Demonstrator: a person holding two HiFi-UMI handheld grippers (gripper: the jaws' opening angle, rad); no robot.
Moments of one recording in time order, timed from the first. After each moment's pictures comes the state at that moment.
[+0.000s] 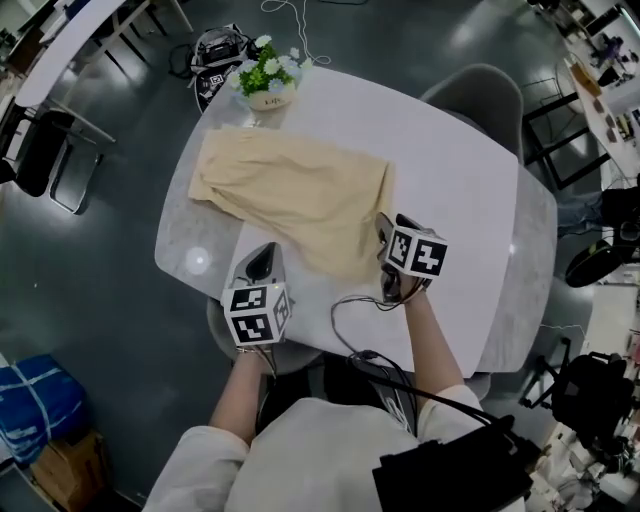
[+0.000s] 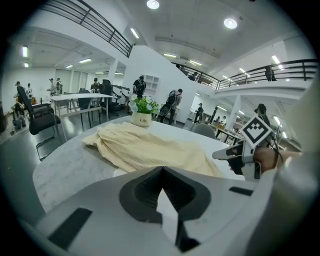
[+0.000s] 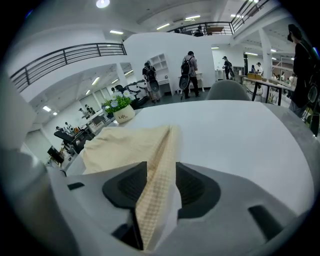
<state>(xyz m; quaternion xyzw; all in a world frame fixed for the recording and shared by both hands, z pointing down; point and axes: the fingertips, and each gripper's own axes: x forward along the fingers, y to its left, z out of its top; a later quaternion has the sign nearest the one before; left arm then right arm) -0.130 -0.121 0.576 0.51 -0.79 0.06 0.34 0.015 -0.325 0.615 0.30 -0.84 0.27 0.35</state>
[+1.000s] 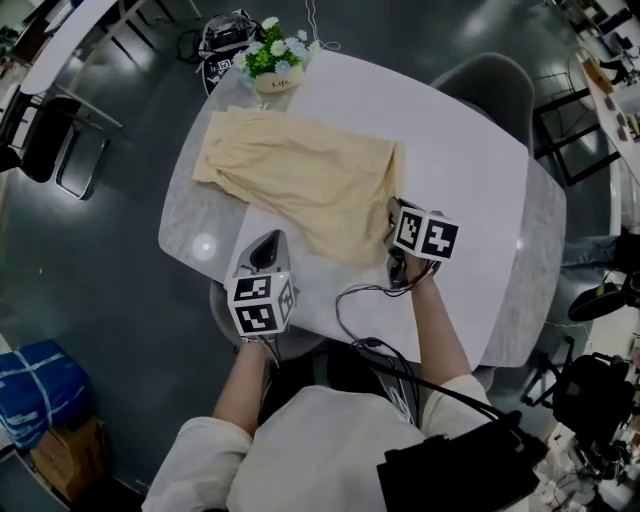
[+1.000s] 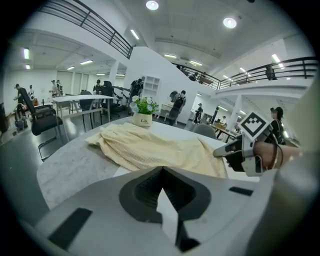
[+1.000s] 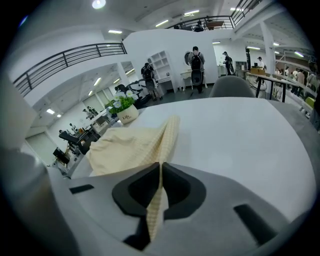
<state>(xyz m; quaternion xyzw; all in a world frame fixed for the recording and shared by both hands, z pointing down) -0.123 -0.115 0.580 0.50 -0.80 0.06 0.33 0.007 -0.322 0.613 0.28 -0.84 0.29 0.35</state>
